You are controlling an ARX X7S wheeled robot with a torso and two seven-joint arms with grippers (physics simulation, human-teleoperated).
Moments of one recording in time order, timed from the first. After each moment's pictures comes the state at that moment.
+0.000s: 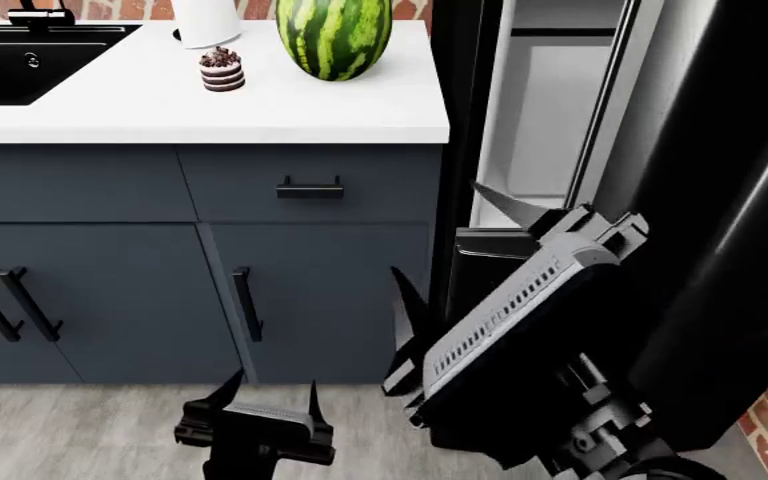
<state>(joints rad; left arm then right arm) -0.15 -0.22 0.37 -0.37 -0.16 0.19 -0.19 0.53 0.18 -0.76 -1.05 -1.07 1.14 -0.80</state>
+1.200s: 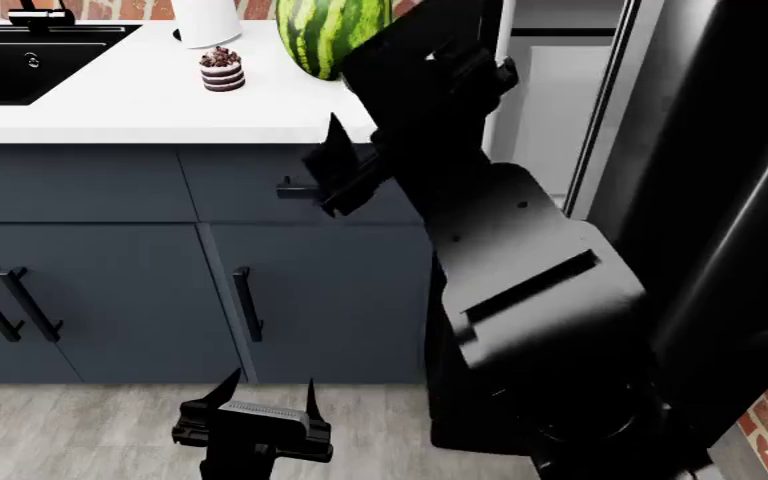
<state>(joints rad) -0.15 -0.23 0.38 -0.37 -0.20 0.20 -0.20 1.10 0.01 -0.53 -0.26 -0.06 1.18 -0.12</state>
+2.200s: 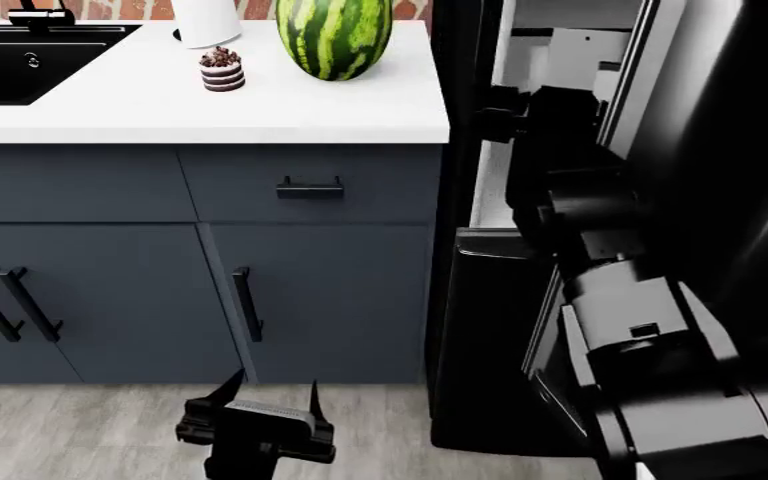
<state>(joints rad) -0.17 -0.24 0.41 -0.38 -0.19 0.19 -0.21 1.35 0.04 -0.29 0.97 0.30 0.42 0.53</state>
